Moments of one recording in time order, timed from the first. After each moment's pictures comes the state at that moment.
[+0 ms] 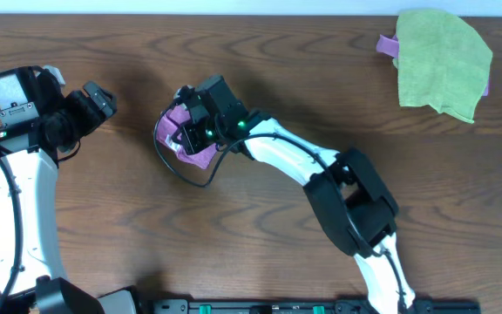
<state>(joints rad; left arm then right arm) 0.33 1.44 1.22 -0.72 0.37 -0.40 0.73 2.24 1.61 -0.17 -0.53 0.34</state>
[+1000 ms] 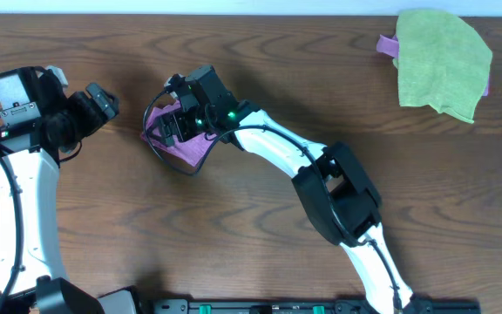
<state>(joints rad) 0.32 1.44 1.22 -0.72 0.36 -0.38 0.72 2.35 1.79 -0.18 -0.53 0.39</state>
